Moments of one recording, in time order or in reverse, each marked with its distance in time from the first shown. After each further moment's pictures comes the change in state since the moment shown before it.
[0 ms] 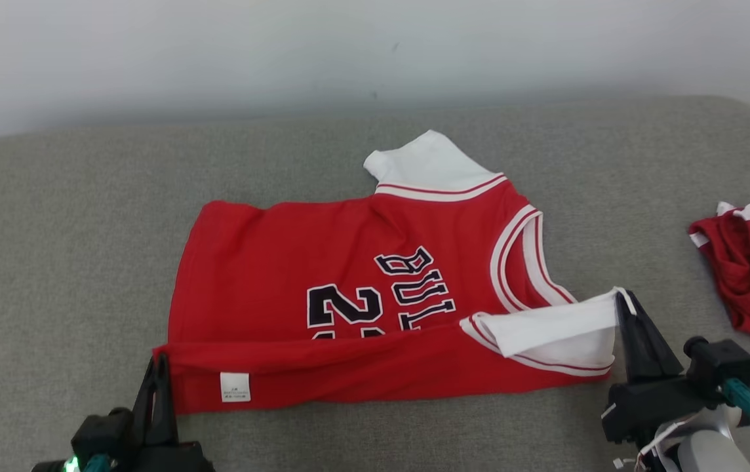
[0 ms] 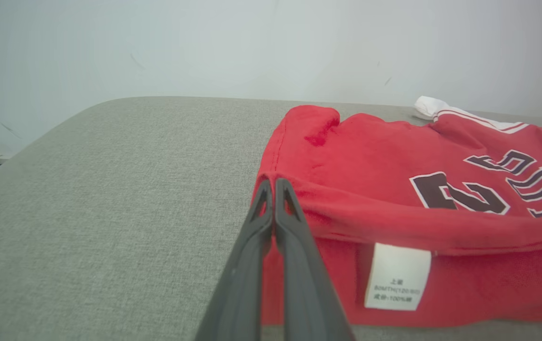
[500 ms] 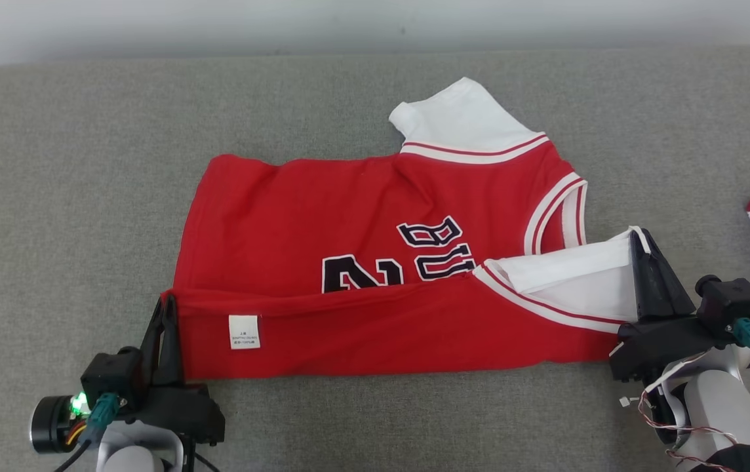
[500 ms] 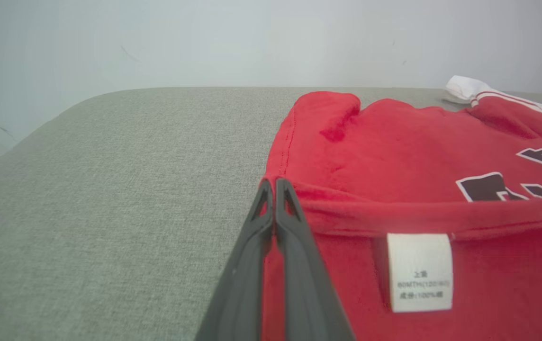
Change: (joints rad) left arm -0.177 0.000 -0.015 0.092 0.050 -0.006 0.000; right arm -0.188 -0.011 -0.033 0.095 -0.053 0.000 0.000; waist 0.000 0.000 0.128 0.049
